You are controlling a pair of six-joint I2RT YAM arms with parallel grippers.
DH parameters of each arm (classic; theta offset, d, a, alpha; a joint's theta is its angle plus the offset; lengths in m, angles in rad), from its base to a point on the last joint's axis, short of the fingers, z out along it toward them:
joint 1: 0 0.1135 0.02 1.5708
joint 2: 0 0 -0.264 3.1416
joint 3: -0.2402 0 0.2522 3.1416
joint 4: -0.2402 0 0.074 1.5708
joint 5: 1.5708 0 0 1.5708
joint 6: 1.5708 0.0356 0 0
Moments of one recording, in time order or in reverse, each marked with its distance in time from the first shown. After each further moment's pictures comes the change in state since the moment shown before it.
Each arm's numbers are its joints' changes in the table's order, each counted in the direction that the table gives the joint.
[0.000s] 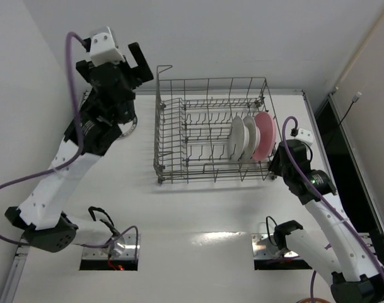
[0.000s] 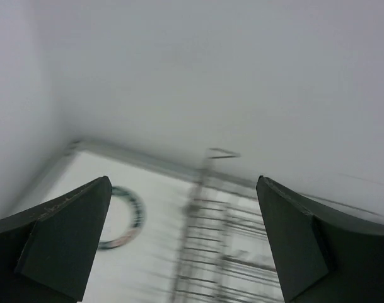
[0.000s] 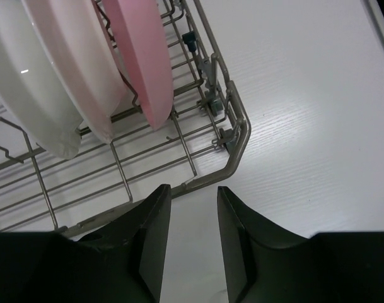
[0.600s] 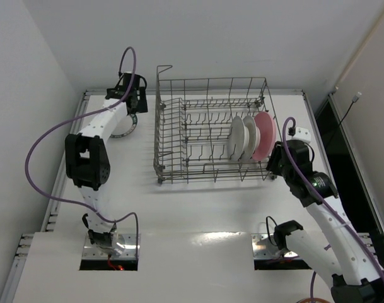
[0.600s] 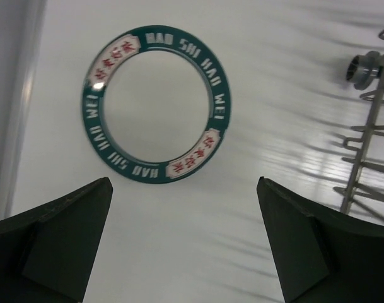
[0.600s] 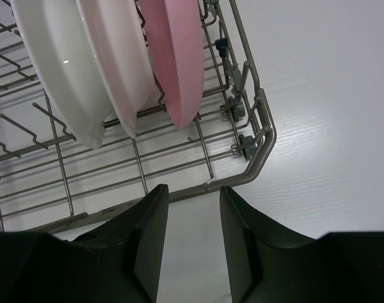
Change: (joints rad) left arm 0.598 -0.586 0.129 -0.195 0.352 -0.023; right arm 0.000 0.024 0.011 0.047 -0.096 -0.063
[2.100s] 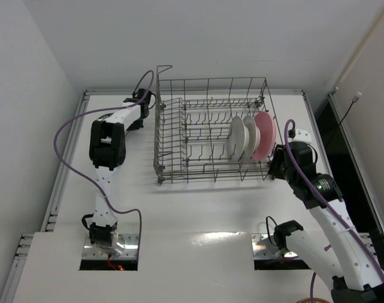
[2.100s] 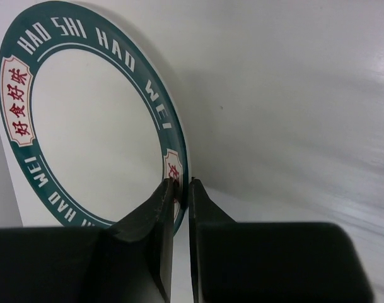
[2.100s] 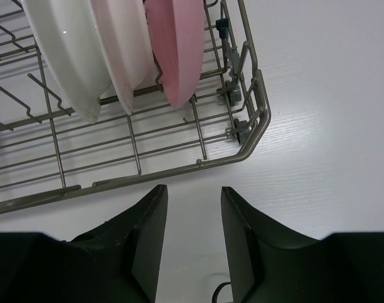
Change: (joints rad) left arm 0.012 -0.466 -0.246 -0.120 -0.101 0.125; right arm 0.000 0.027 -0.037 -0.101 -0.037 -0.047
